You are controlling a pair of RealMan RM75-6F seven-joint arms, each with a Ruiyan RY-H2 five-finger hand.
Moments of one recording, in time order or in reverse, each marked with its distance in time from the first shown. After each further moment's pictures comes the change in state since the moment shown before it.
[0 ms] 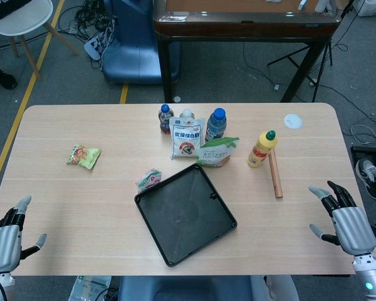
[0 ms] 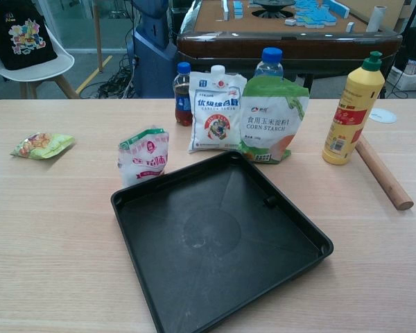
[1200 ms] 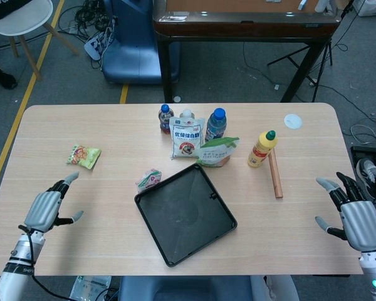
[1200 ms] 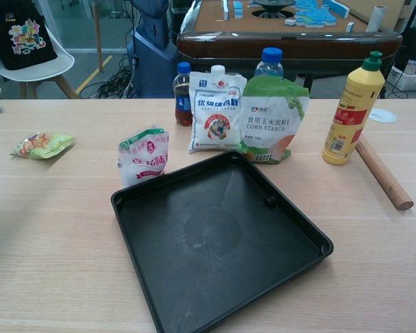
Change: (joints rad) left arm -0.302 0.034 -0.126 0.041 -0.084 -0.454 -0.244; right arm -0.003 0.045 0.037 -0.045 0.001 0.052 -0.020
